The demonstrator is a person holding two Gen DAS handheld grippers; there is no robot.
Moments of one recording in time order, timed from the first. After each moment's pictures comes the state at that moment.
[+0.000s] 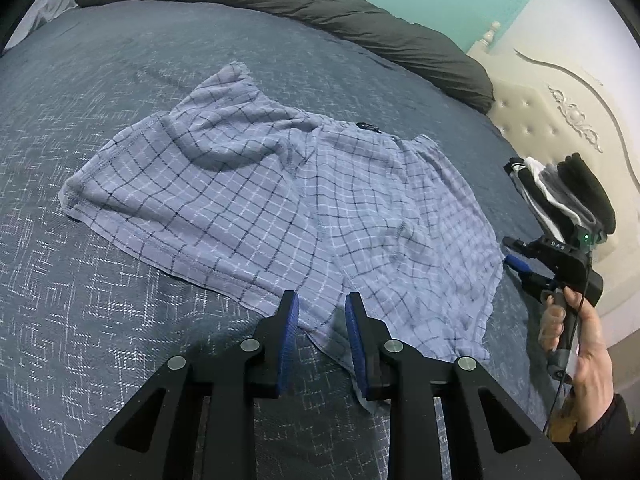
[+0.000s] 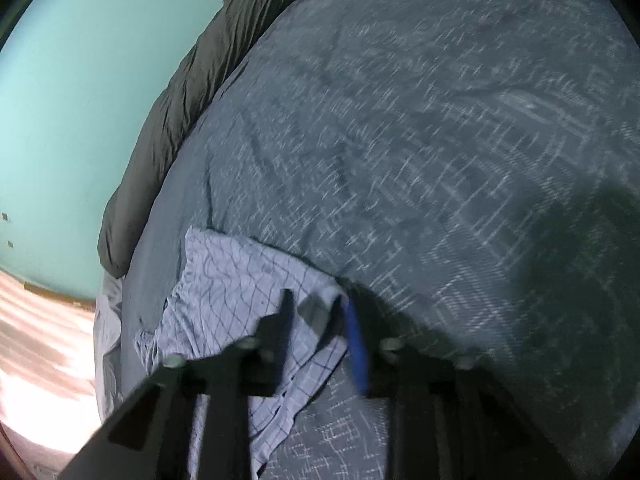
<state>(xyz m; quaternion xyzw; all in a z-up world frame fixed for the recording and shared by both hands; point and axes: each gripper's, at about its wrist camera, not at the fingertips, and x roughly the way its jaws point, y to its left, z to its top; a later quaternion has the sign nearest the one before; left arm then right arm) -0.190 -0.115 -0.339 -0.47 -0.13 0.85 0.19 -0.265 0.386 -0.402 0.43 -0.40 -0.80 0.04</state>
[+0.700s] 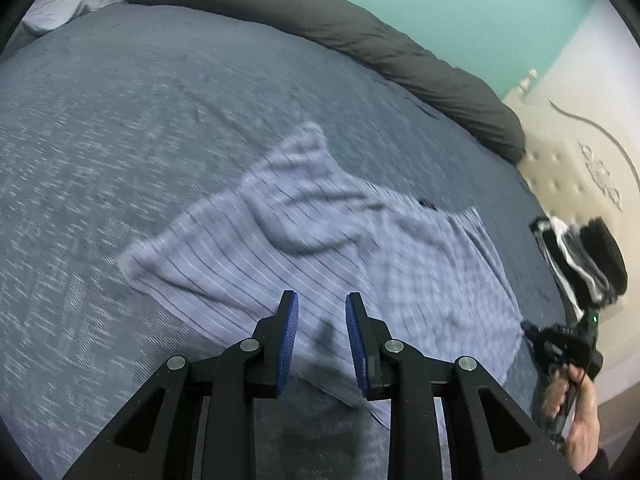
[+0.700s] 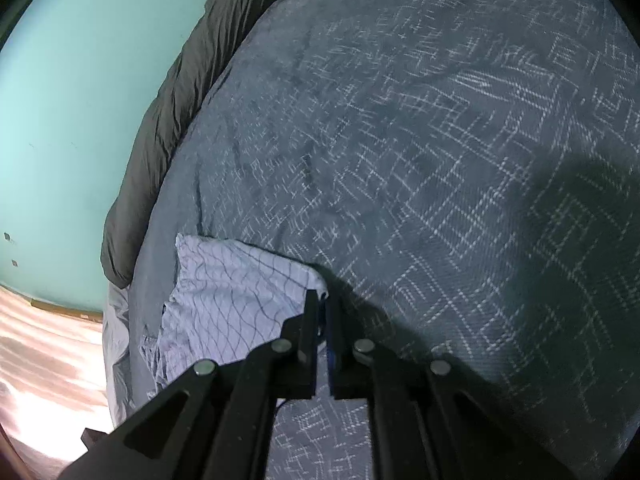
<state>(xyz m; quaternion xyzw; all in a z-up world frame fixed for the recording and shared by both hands) -0.231 -0.173 -0.322 -0.44 -0.18 0.87 0.12 -0.257 0.397 -0.408 0.44 -0.43 -0.79 0.03</state>
